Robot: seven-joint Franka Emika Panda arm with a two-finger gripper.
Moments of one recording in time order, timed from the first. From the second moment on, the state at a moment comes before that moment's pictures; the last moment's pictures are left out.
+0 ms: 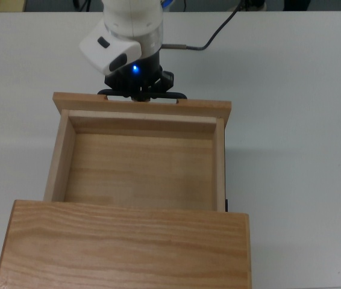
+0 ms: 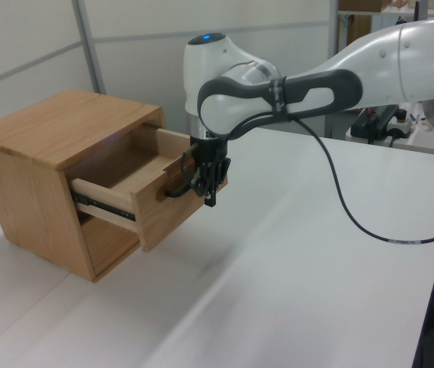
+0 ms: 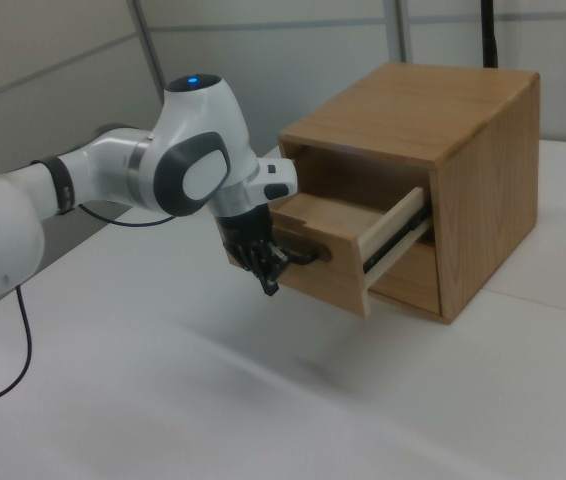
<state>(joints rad) 0.02 0.26 0.06 -1.56 -0.02 1.91 0.10</state>
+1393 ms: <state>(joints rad) 0.02 0.50 0.05 -1.40 -0.10 2.54 0.12</state>
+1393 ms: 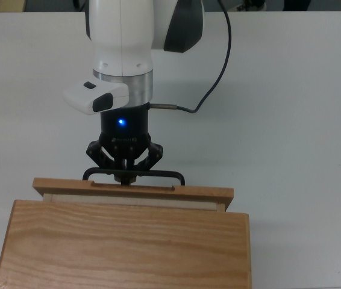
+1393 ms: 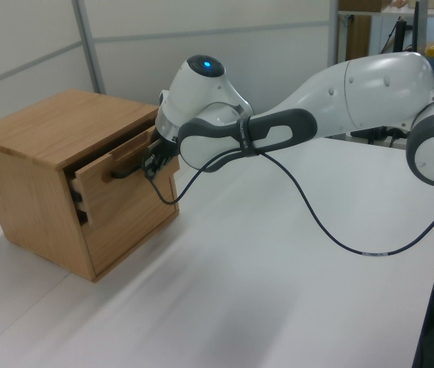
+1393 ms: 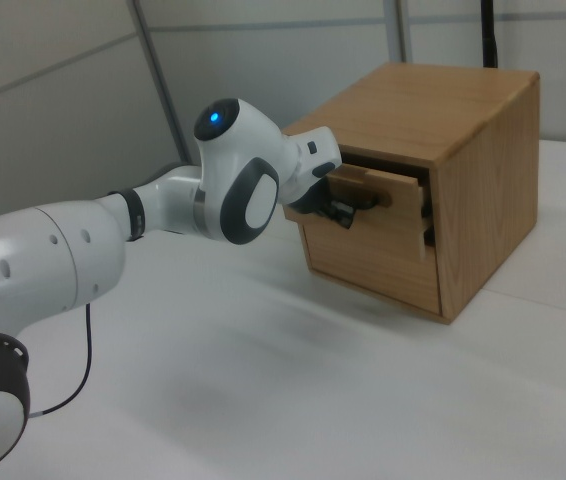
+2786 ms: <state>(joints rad) 0.01 0.38 0.03 -1.44 -0.10 2.17 0.13</state>
